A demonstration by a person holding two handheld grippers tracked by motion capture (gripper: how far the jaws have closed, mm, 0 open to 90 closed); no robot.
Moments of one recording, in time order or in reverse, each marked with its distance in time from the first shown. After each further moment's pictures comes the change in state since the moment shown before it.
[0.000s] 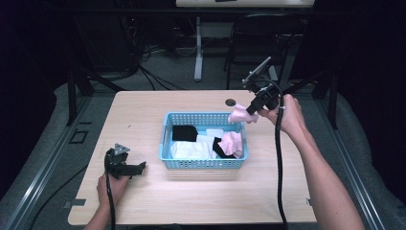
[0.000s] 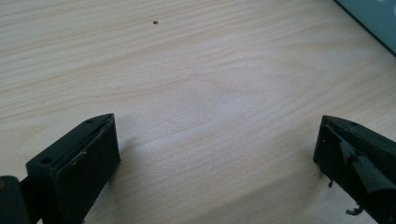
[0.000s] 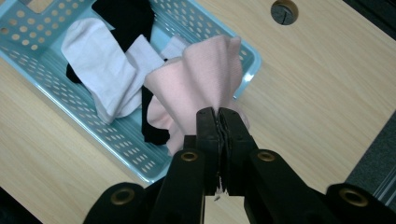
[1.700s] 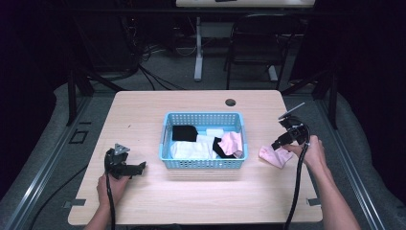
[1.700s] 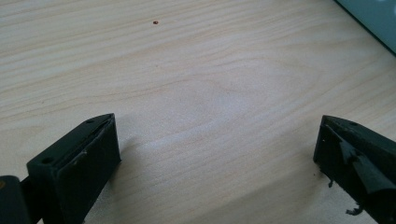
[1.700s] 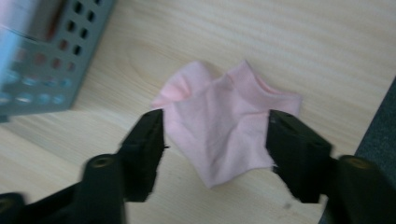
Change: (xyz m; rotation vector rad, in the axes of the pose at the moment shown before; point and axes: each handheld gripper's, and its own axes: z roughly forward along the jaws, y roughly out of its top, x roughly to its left) left arm 0.000 0.000 0.000 -0.004 0.001 -0.003; right arm -0.086 -0.135 0.102 0.124 0.052 0.304
